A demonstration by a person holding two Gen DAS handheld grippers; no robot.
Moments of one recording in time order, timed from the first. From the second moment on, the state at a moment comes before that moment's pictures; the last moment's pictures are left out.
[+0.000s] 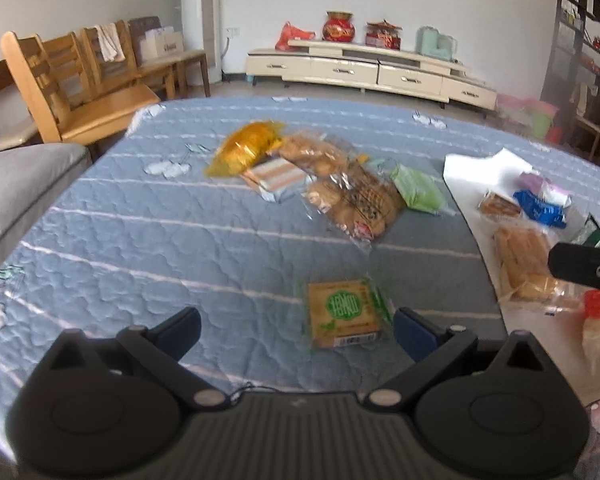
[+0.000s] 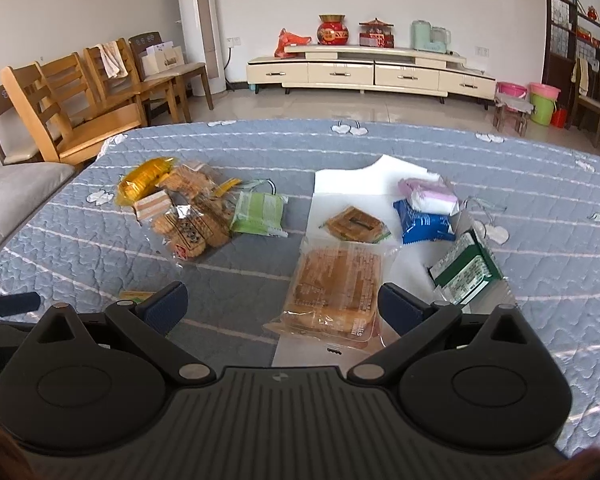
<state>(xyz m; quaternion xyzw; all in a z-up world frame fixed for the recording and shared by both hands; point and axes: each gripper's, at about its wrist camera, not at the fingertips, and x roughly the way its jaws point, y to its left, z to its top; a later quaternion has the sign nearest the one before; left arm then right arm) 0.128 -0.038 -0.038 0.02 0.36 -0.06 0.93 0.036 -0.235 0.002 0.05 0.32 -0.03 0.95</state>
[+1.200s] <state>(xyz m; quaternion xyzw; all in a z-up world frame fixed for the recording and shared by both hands) 0.162 -0.009 -0.065 0.05 0.31 -0.08 0.95 0.113 -0.168 -0.017 0.05 0.36 0.00 0.93</state>
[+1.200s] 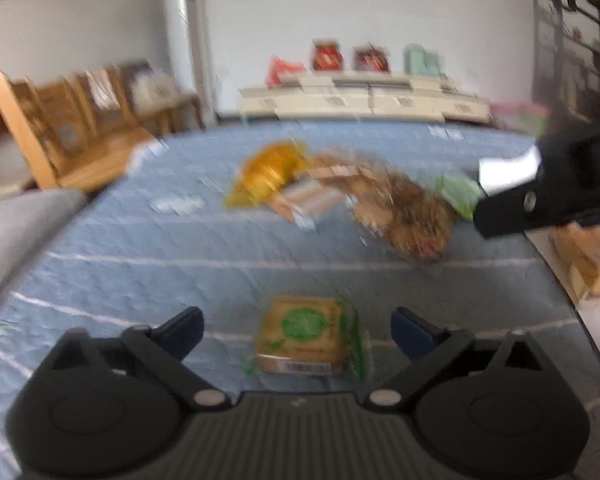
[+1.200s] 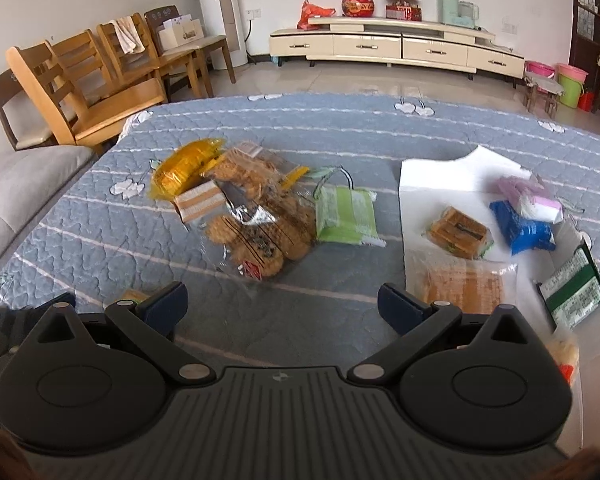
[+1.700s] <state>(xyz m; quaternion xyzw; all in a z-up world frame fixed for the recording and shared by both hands) 0.162 0.011 -0.067 0.03 0.31 -0.06 0.95 0.177 -0.153 -0.039 0.14 0.40 -0.05 0.91</state>
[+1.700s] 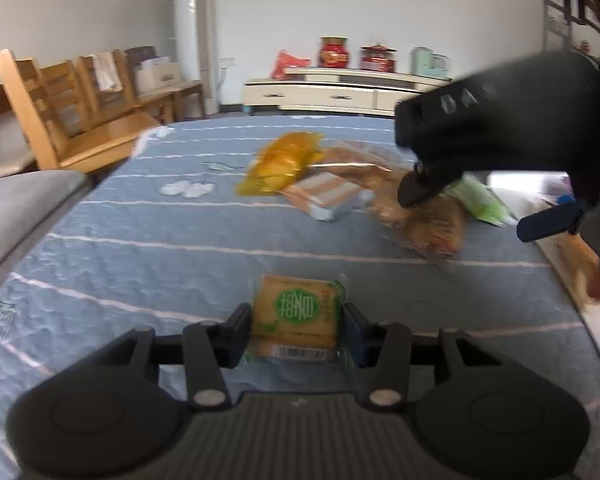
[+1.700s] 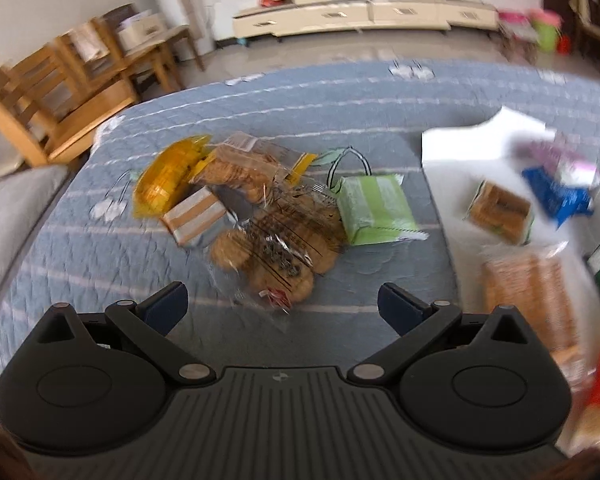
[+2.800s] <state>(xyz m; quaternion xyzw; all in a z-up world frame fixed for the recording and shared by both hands) 0.130 0.036 -0.042 -0.03 0.30 -0.06 0.95 0.062 -0.151 -0.038 0.02 0.36 0.02 0.93</state>
